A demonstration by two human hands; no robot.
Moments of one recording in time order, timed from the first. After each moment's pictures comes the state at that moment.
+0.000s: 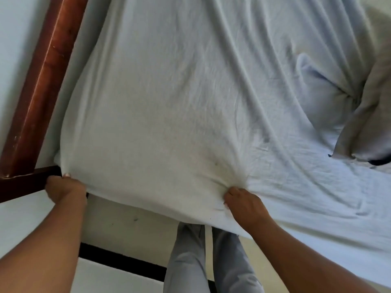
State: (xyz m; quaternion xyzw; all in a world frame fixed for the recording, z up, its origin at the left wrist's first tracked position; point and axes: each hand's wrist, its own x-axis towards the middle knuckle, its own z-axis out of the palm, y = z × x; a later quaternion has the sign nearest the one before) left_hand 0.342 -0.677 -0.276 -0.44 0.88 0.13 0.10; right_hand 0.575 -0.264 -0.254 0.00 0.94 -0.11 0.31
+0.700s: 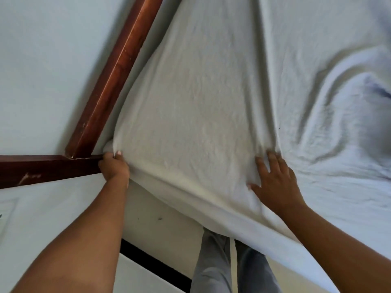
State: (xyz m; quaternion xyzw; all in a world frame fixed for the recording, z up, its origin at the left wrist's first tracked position) left_hand 0.328 -0.670 -0.268 -0.41 0.88 0.23 0.09; right_hand 0.494 -0.263 -0.263 0.07 0.98 -0.09 0.19
